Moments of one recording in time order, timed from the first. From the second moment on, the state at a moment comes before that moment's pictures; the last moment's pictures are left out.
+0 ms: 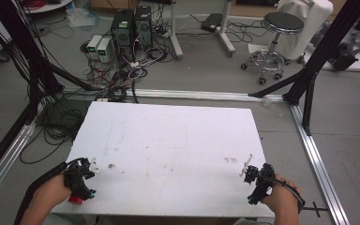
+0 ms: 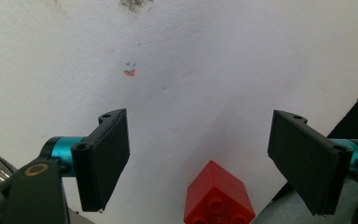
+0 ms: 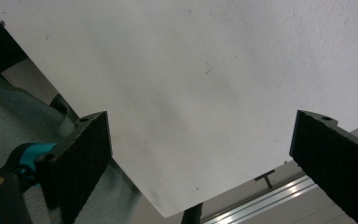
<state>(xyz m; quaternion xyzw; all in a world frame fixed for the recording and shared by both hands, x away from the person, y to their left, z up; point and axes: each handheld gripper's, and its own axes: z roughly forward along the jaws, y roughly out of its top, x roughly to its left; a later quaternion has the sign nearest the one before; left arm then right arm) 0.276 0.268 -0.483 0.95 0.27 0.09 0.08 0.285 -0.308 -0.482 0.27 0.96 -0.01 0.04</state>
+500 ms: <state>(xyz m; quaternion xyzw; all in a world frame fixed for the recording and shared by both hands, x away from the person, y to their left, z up) 0.276 0.267 -0.488 0.96 0.26 0.10 0.08 0.285 -0.308 -0.483 0.27 0.96 0.00 0.04</state>
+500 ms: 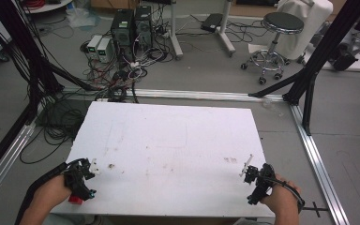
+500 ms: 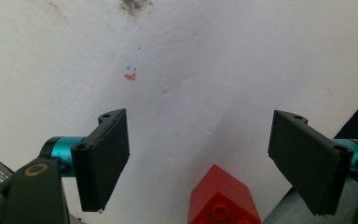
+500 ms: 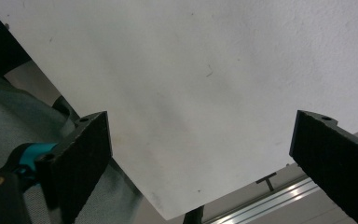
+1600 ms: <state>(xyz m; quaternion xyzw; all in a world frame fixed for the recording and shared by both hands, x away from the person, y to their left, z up) 0.285 0.273 -0.470 0.99 0.13 0.06 0.08 0.282 -0.310 -0.478 0.28 0.96 0.02 0.04</state>
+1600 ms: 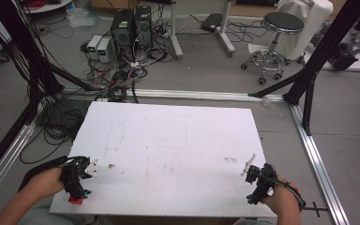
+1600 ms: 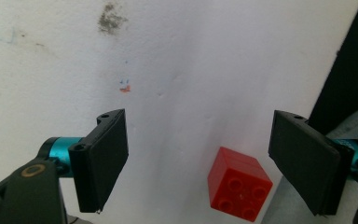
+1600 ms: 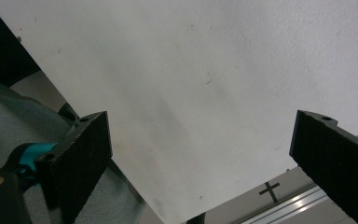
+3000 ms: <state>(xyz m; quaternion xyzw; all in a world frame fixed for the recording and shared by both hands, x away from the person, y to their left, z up) 0.260 0.297 -0.485 1.00 -0.03 0.01 0.02 0.283 -0.306 -0.483 0.27 0.96 0.03 0.03</state>
